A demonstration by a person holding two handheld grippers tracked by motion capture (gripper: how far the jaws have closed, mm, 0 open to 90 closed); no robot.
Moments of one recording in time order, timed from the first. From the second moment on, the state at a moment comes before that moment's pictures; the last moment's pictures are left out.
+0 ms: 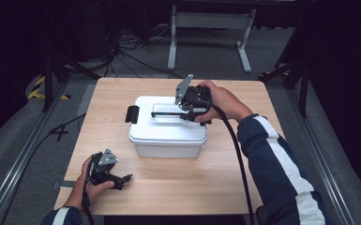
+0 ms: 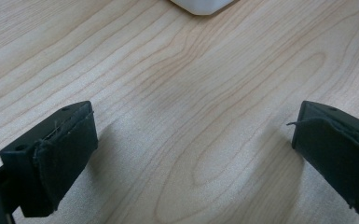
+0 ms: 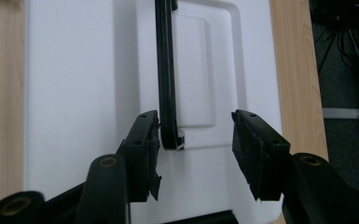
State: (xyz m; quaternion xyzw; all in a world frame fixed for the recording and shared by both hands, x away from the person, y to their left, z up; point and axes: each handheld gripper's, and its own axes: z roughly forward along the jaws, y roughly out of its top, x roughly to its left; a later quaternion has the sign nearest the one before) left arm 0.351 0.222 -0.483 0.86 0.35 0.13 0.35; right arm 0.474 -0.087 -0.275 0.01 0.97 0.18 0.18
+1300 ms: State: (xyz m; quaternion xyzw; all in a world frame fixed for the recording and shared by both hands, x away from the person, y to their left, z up) left arm 0.351 0.223 -0.482 0.86 0.35 0.13 0.34; right arm 0.473 -0.066 -0.273 -0.03 0.96 0.19 0.19
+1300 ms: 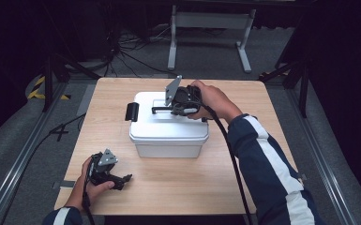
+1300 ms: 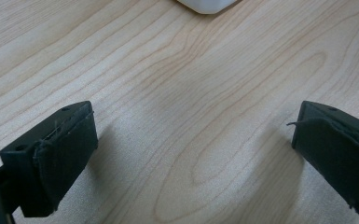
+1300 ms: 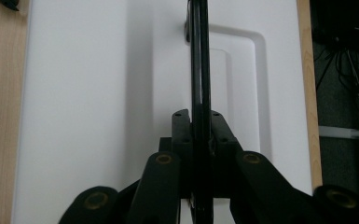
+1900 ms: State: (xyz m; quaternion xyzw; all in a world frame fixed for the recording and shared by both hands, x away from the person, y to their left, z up) left arm 0.349 0.222 -0.483 0.86 0.35 0.13 0.35; right arm 0.465 -0.079 -0.260 -0.04 0.96 0.19 0.20
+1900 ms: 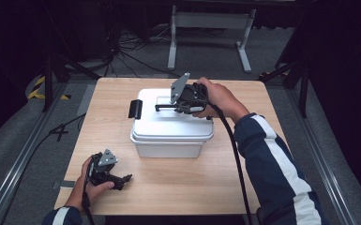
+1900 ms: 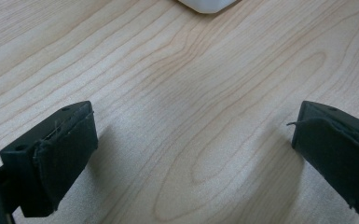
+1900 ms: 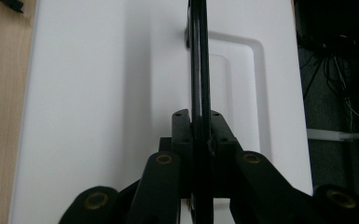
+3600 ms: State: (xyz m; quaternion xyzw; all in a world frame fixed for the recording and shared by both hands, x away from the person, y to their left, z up) left arm 0.349 0.222 -0.483 0.86 0.35 0.13 0.35; right arm 0.435 -0.218 -0.229 0.04 0.93 0.25 0.25
